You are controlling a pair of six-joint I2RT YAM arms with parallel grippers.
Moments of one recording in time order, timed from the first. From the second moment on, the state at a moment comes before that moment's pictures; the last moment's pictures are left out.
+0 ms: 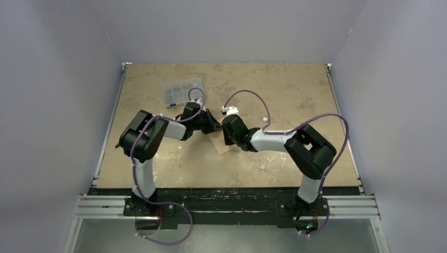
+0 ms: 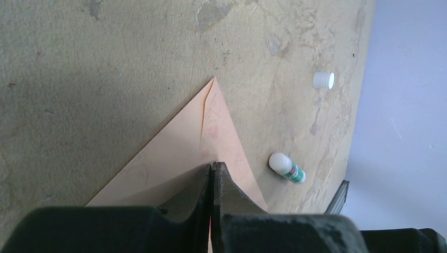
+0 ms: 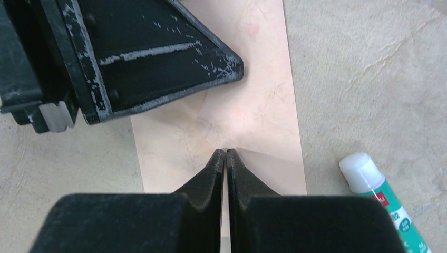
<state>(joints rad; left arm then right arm) -0.44 1.96 0.87 0.47 0.39 -0.89 0.84 1.82 0.96 0.07 0.25 0.44</state>
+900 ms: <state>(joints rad) -0.44 1.75 0.96 0.19 0.42 -0.82 0.72 1.56 1.10 -0.29 0.28 0.50</state>
